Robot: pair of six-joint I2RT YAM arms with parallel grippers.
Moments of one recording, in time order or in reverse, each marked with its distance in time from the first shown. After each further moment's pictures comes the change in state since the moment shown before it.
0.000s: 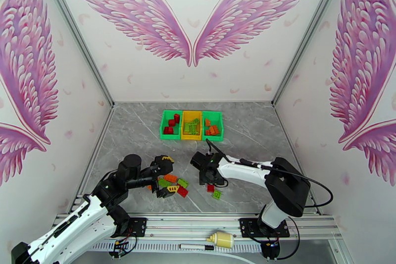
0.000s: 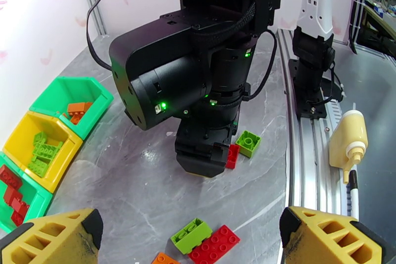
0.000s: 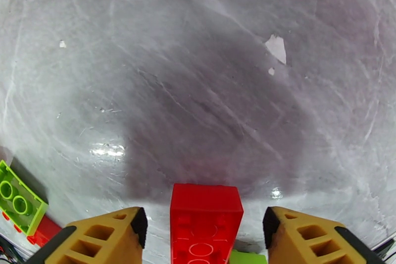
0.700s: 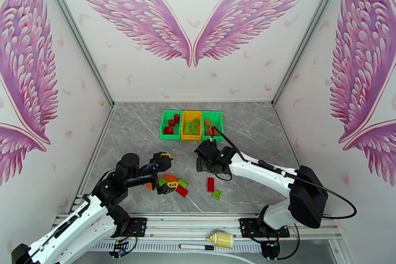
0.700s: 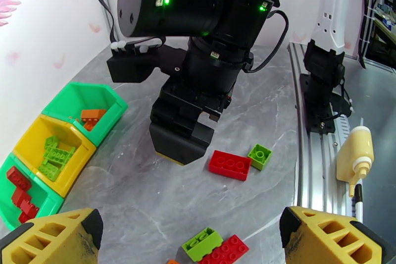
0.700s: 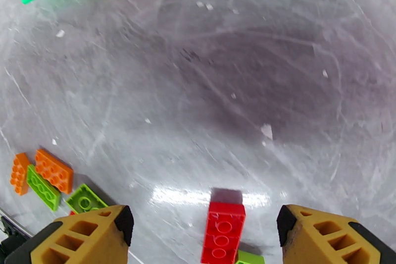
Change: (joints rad) left arm 0.021 0.000 0.000 0.060 0.001 -0.035; right arm -0.031 -0.161 0.073 -0.004 0.090 -0.051
